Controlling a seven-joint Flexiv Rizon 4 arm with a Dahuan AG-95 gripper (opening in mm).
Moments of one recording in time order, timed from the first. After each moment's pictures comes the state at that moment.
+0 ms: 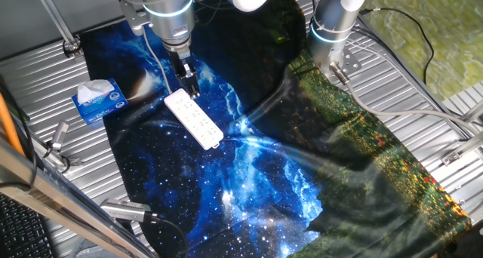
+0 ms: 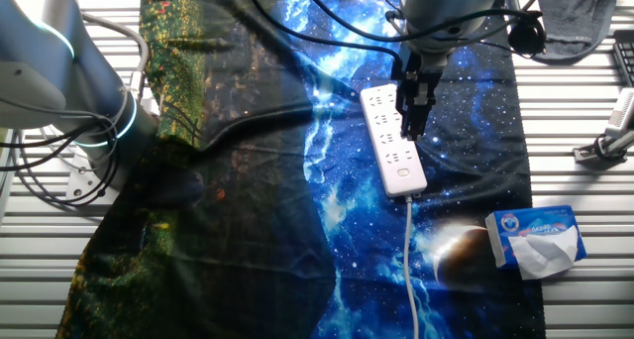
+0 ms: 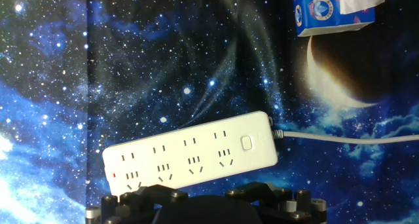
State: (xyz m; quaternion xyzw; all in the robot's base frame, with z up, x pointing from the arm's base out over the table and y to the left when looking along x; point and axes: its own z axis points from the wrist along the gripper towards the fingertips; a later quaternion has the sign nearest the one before) arm 0.500 0.000 0.170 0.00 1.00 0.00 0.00
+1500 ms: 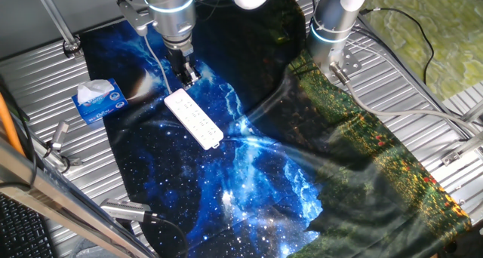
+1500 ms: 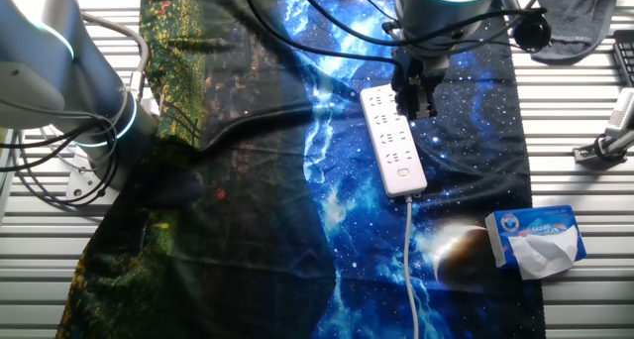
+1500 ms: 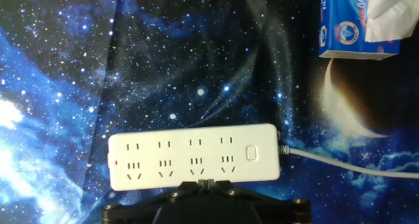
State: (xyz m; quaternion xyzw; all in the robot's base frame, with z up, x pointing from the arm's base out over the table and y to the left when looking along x) arm 0.500 0.000 0.170 -0.08 1.00 0.01 0.01
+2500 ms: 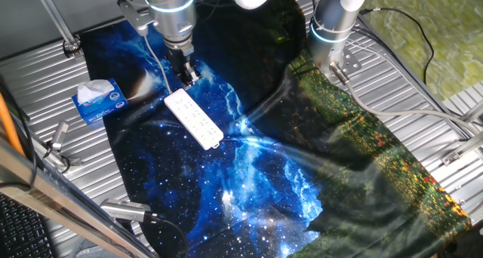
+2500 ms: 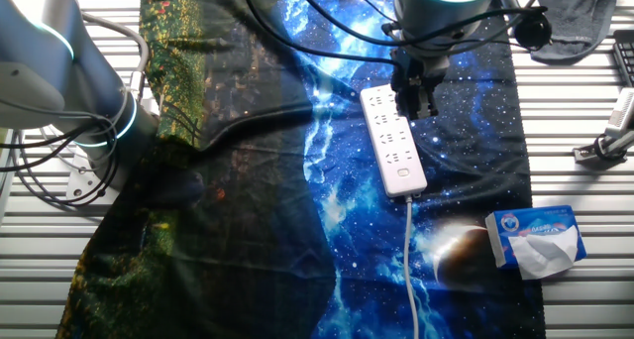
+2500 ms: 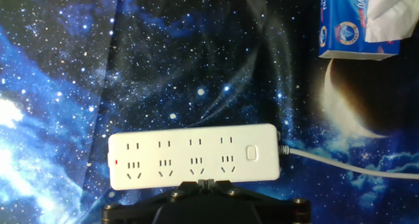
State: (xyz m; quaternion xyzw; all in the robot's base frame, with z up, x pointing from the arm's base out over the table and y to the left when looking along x) arm 0.501 -0.001 0.170 -0.10 0.99 0.01 0.02
